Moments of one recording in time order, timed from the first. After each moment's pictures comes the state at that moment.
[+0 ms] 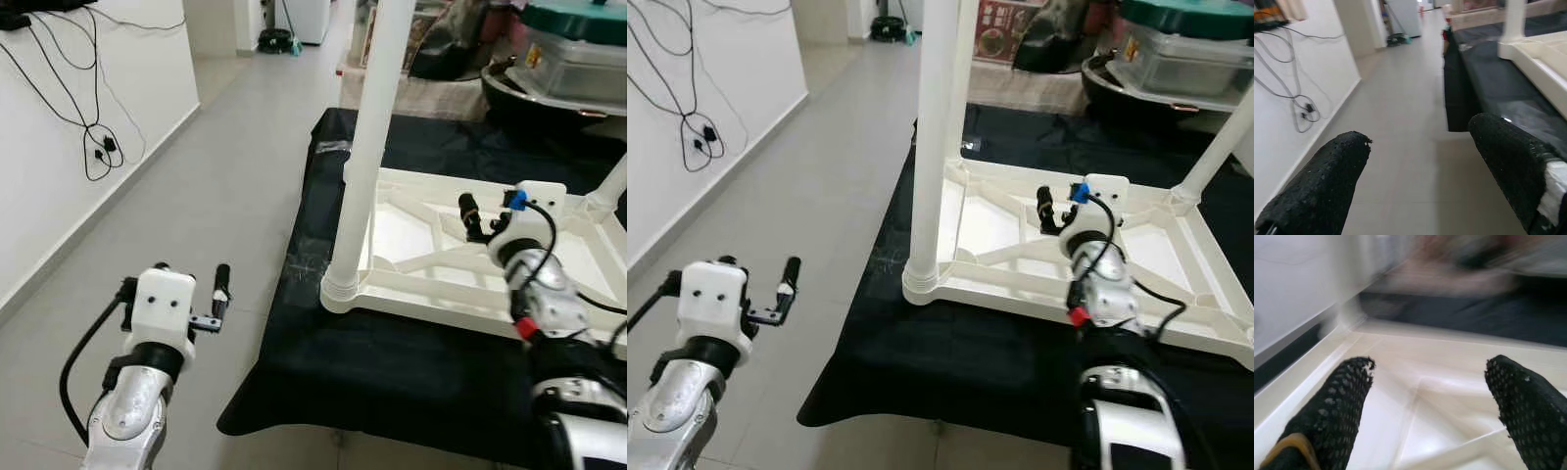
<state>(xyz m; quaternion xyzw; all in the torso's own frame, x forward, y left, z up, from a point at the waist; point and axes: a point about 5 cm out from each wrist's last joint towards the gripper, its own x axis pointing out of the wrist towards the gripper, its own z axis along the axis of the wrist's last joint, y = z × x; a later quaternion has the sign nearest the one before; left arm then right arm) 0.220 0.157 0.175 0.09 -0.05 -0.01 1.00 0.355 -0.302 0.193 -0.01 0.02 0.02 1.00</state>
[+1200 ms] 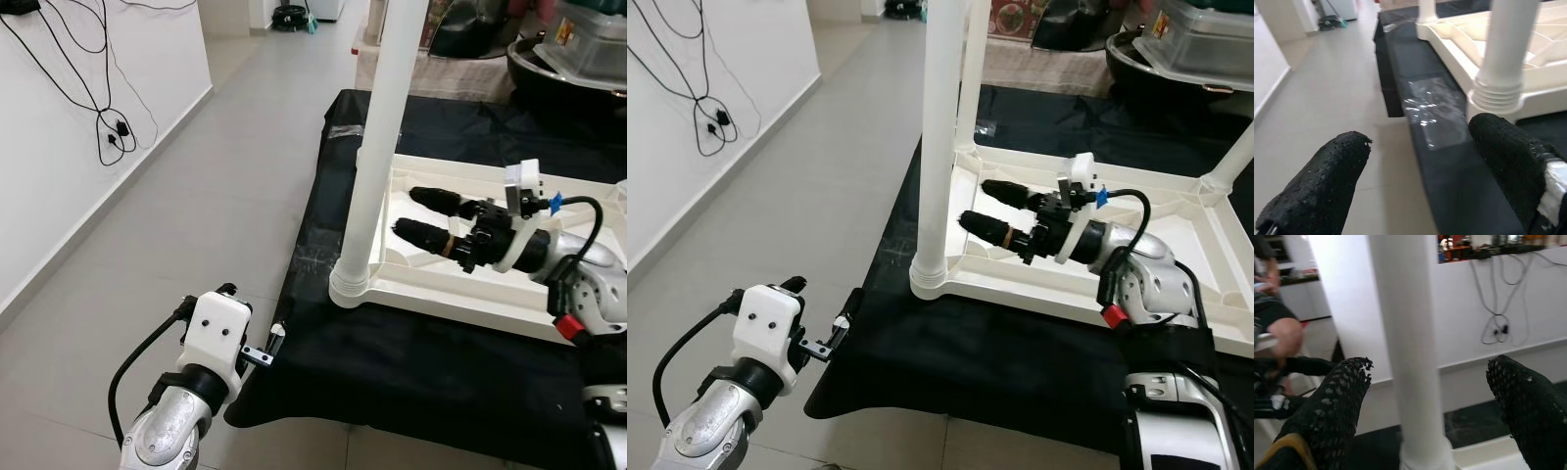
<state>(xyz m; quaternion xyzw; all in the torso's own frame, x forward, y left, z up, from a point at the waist) 0.199 0.116 0.163 0.06 -0.01 -0.15 0.99 0.319 -0.221 0.233 0.01 -0.04 0.53 0.84</state>
